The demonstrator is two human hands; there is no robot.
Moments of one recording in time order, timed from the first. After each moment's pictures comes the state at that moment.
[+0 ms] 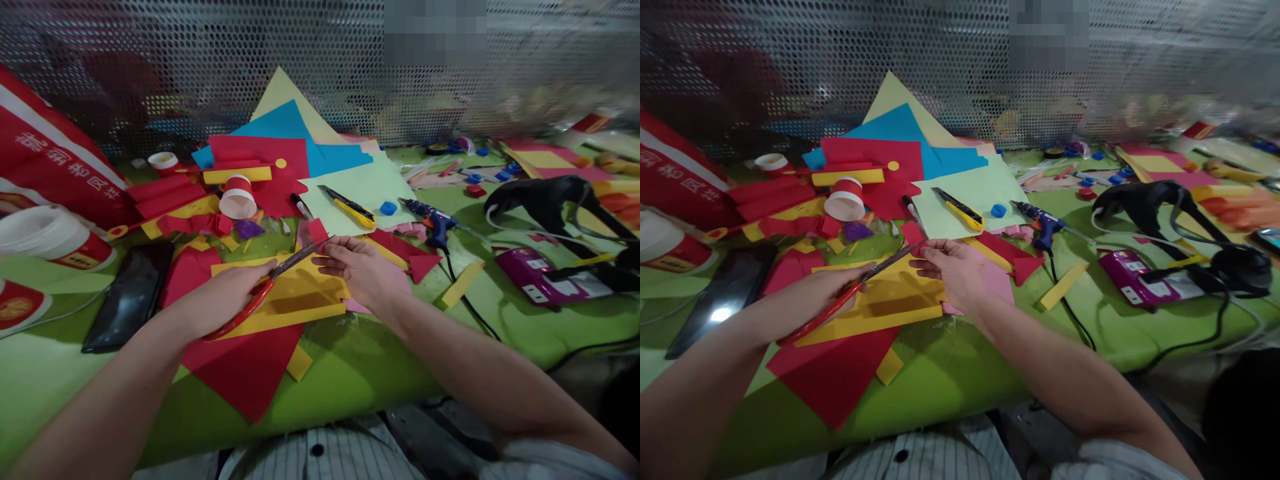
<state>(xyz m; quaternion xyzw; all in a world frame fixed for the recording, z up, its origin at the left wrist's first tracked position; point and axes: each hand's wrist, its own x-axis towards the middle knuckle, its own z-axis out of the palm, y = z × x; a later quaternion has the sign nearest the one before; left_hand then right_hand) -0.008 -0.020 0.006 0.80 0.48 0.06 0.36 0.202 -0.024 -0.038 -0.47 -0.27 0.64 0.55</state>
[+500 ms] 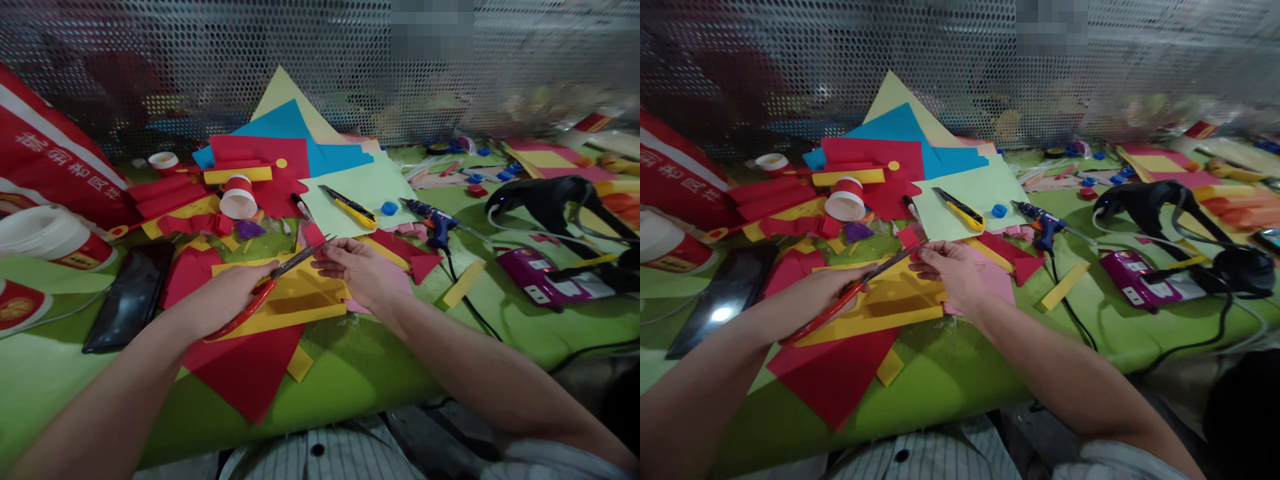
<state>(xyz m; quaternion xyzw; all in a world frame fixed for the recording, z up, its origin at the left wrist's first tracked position) -0.009 -0.018 0.004 0.82 0.47 0.04 0.32 0.201 -0.026 -0.041 -0.47 -0.30 0.64 0.53</state>
